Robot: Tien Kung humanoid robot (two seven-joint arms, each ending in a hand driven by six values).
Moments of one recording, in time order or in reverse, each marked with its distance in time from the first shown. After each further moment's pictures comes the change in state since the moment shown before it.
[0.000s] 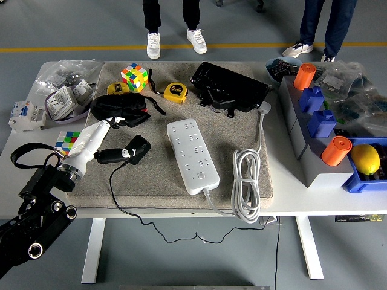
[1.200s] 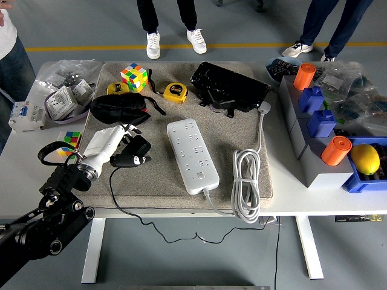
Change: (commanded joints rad) left arm -0.071 -0.057 0.079 0.116 0.050 0.017 0.068; right arm 0.000 0.001 0.013 0.006 -0.011 -0.006 0.013
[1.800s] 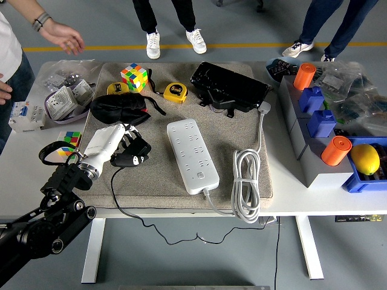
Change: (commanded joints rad) left arm -0.005 -0.001 0.012 0.001 -0.010 0.036 -0.017; right arm 0.001 0.000 0.001 0.000 -0.002 -0.005 0.010
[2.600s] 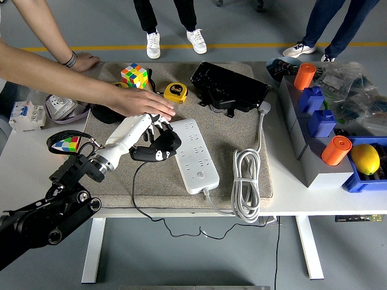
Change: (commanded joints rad) left arm -0.116 0.064 0.197 -0.081 -0.232 -0.020 -0.219; right arm 0.003 -0.001 -0.001 0.001 0.002 -0.002 0.011
